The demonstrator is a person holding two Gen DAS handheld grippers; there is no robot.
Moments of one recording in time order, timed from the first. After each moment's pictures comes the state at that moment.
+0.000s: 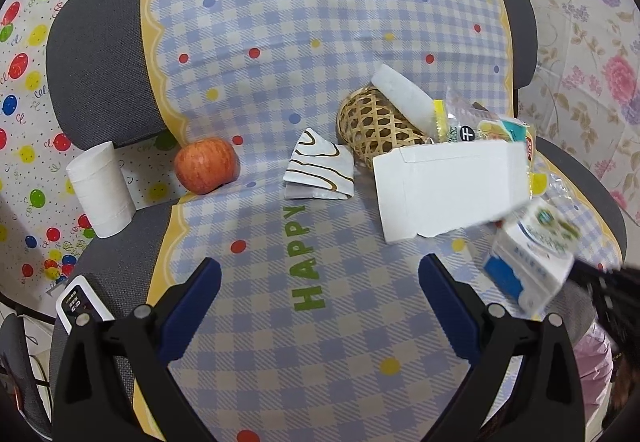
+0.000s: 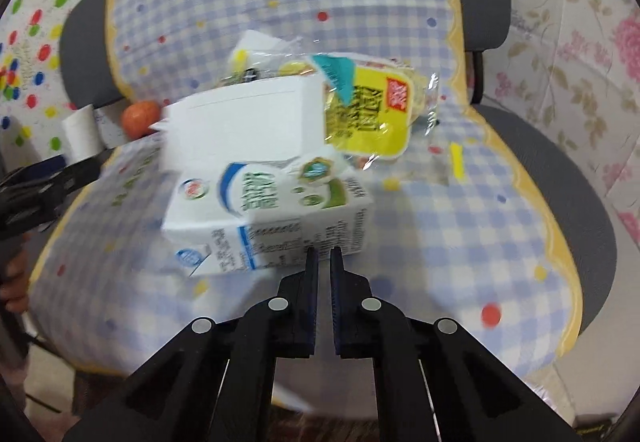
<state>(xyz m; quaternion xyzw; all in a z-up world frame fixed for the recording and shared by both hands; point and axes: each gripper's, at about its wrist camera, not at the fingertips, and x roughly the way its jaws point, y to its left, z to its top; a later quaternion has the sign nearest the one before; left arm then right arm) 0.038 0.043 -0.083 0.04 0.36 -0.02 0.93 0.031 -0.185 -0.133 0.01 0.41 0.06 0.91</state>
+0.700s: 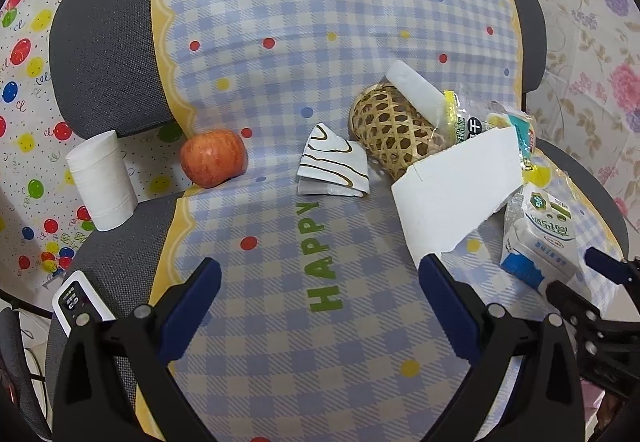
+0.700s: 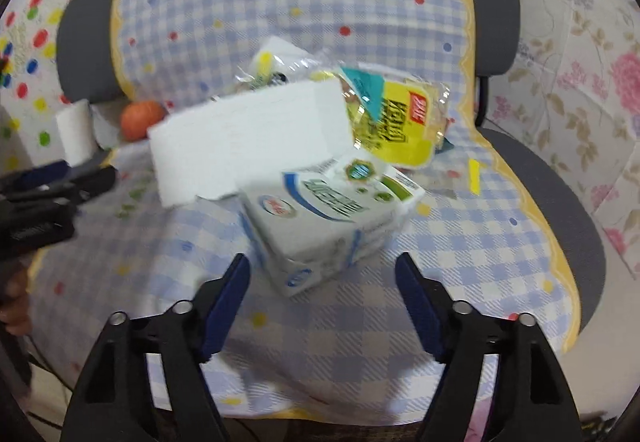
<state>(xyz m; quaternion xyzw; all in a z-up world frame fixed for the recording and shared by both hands) 0.044 0.059 -0.089 0.03 0.37 -0.02 0.93 0.027 -0.138 -0.126 -0.03 0.40 0.02 0.91</state>
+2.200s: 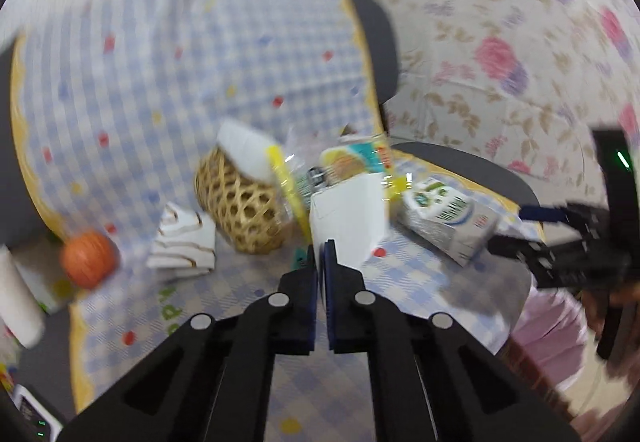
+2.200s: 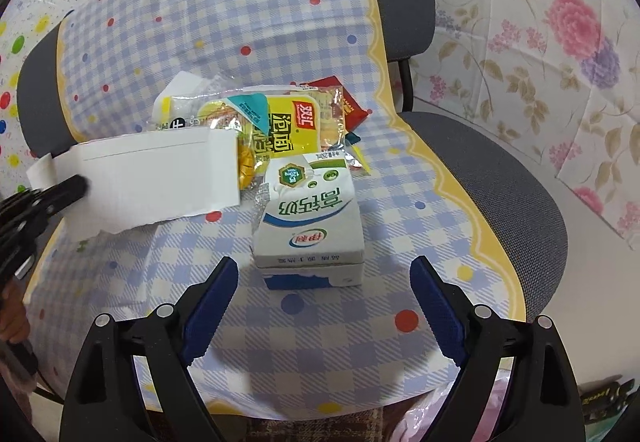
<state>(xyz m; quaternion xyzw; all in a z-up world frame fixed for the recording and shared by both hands) 0.019 -0.016 -0.079 0.11 0.25 -0.25 0.93 0.014 -0.224 -0.119 0.04 0.38 -0.02 0.92</state>
